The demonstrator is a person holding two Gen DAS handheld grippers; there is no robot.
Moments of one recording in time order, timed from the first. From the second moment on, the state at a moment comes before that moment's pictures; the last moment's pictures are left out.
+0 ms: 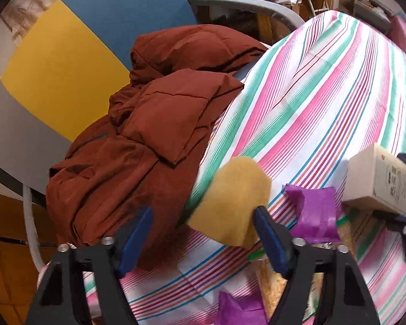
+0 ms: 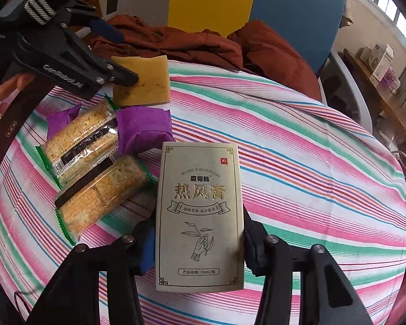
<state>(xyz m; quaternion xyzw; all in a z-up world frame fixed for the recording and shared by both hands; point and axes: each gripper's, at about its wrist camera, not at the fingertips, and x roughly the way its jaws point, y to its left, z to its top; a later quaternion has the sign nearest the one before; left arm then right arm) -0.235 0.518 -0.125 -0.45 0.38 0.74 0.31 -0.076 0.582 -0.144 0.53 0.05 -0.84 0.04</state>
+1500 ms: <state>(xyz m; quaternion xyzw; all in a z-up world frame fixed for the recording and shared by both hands) -0.193 0.230 -0.028 -0.46 0.24 0.82 0.24 -0.014 0.425 -0.028 0.39 0.00 -0.91 0.11</state>
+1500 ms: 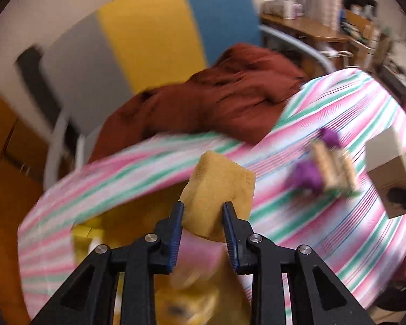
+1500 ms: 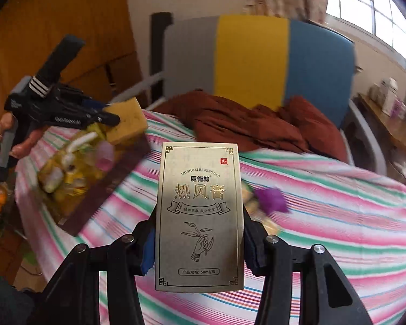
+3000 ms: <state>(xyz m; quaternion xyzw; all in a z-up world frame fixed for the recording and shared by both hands) -0.113 0.228 -0.048 -0.46 0.16 0.83 0.27 0.041 0.507 -0.120 0.42 -0.27 -0.85 -0.16</state>
